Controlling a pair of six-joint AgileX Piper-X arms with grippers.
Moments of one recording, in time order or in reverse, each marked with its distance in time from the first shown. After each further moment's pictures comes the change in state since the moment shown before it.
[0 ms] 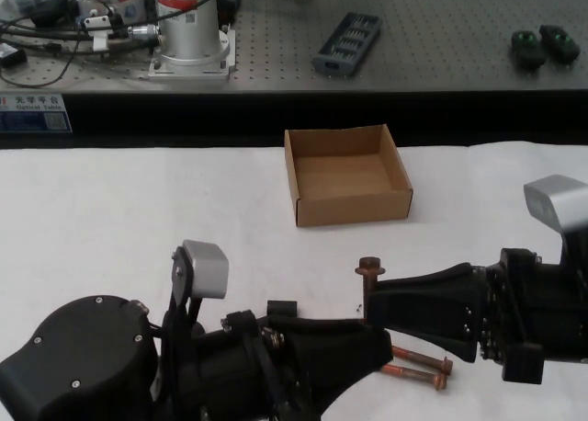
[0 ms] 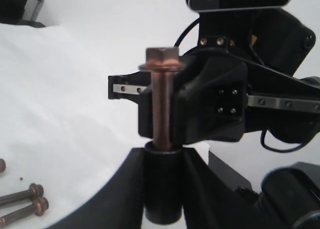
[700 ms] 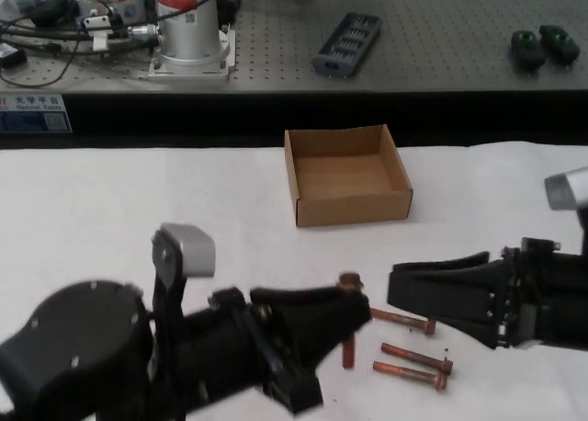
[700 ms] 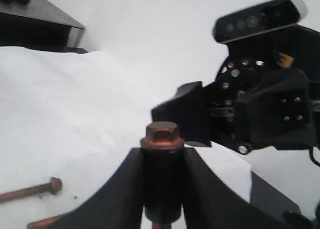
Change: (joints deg) left arm 4.8 0.0 -3.2 5.1 -4.8 5.8; right arm -5.8 -2.0 0.1 5.4 1.0 7.5
